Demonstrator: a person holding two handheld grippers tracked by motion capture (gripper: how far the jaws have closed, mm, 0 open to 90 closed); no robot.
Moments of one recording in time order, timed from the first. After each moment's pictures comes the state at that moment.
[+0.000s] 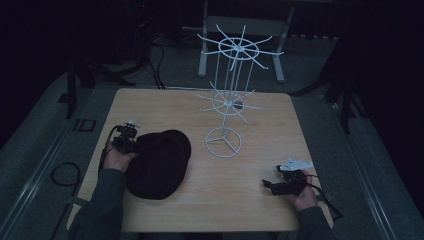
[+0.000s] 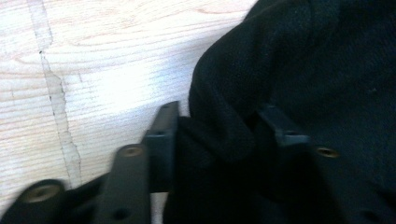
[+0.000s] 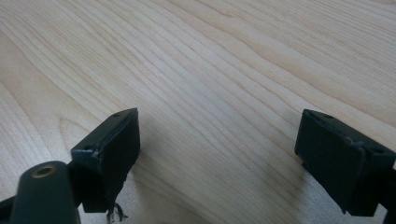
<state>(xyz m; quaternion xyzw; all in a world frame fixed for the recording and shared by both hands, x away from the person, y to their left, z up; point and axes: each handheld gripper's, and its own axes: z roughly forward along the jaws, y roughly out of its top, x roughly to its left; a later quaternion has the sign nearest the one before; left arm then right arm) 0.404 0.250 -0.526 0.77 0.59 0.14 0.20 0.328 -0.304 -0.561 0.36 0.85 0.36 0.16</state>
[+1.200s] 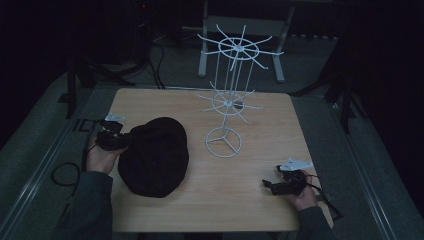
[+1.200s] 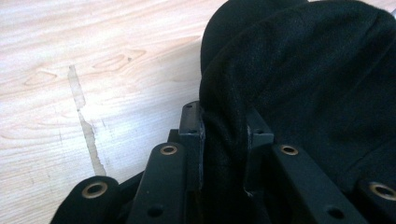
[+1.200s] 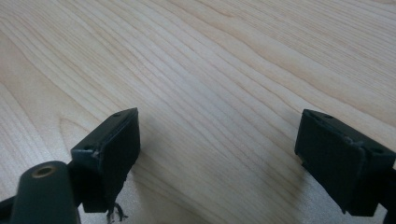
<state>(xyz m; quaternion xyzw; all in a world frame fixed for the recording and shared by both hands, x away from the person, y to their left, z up) 0.364 0.272 -0.460 0.76 0.53 0.17 0.33 0.329 -0.304 -0.561 0.36 0.85 0.36 0.16</state>
